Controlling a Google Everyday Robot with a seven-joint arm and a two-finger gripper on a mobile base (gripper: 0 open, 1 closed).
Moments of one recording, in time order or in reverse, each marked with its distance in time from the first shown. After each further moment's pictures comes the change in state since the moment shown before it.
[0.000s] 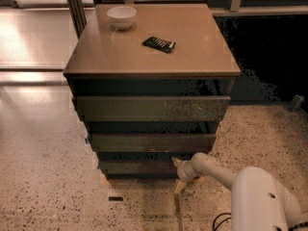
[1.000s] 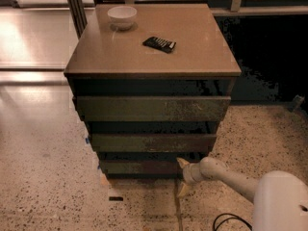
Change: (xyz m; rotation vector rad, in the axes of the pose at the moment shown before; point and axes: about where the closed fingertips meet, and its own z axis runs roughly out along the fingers) arm -0.007 0.017 -0.046 0.046 -0.011 0.017
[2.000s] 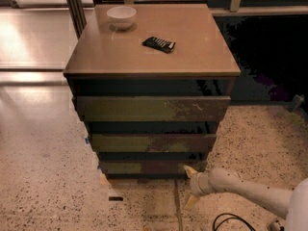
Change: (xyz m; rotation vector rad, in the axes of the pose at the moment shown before) arm -0.017 0.057 -0.073 0.000 0.022 0.068
